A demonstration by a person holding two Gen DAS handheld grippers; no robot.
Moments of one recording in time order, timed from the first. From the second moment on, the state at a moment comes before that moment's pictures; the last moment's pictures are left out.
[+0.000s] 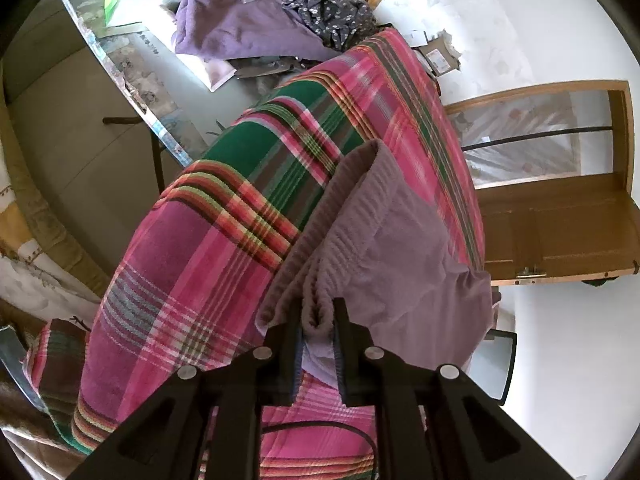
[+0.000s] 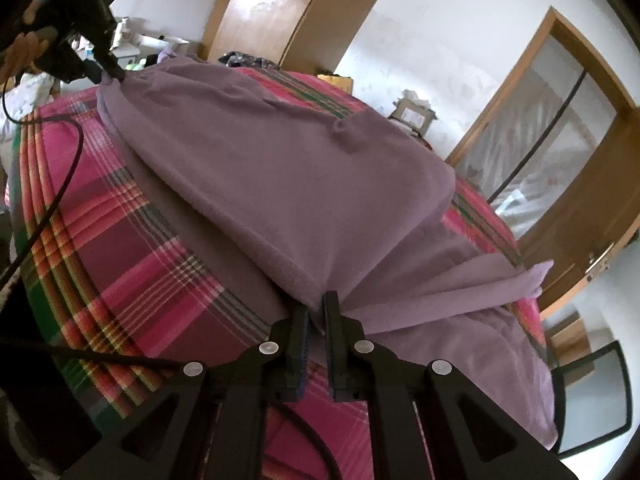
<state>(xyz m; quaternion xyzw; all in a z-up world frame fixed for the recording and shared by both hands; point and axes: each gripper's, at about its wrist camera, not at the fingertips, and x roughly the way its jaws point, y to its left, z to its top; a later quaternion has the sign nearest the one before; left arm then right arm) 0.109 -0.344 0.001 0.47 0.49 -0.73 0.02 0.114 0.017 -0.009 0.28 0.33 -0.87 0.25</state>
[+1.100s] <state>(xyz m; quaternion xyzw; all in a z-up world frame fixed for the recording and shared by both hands) 0.150 -0.248 0.077 0.45 0.31 -0.83 -0.06 0.141 0.150 0.042 0.29 0.18 -0.94 0.10</state>
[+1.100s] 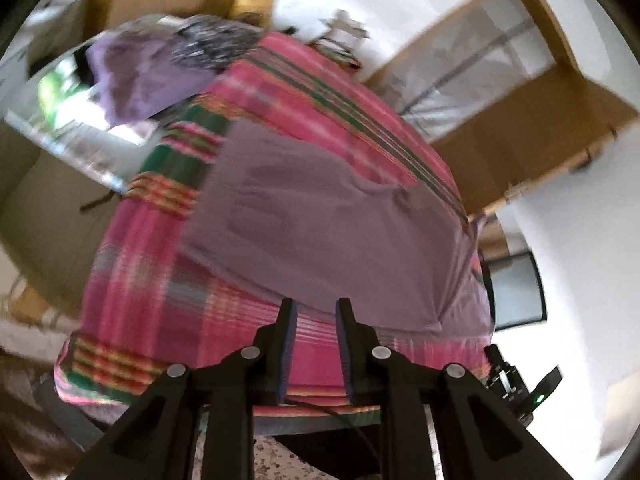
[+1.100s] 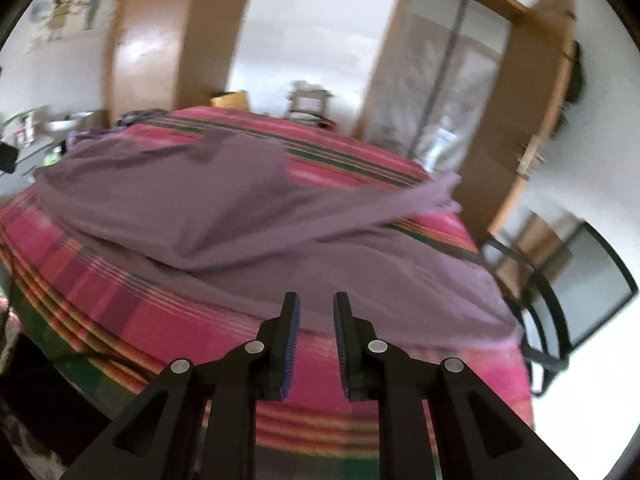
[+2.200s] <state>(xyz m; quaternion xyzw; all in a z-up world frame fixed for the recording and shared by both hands) 0.063 -0.060 0.044 0.49 0.14 -0.83 -0.22 0.038 0.246 0.041 0.34 -0.03 -0.94 0.08</state>
